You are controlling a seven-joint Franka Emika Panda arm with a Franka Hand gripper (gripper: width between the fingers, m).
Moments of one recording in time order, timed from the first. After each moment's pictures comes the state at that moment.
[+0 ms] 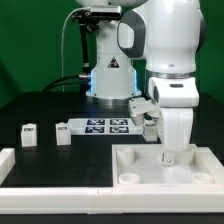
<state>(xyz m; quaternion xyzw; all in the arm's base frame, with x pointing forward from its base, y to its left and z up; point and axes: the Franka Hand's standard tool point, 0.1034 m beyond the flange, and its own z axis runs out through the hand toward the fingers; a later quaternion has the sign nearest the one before) 0.493 0.087 0.008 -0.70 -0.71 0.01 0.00</state>
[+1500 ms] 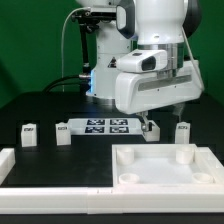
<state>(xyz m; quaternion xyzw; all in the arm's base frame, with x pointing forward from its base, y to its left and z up) 0.440 0.095 0.046 -0.97 -0.23 -0.03 0.02</state>
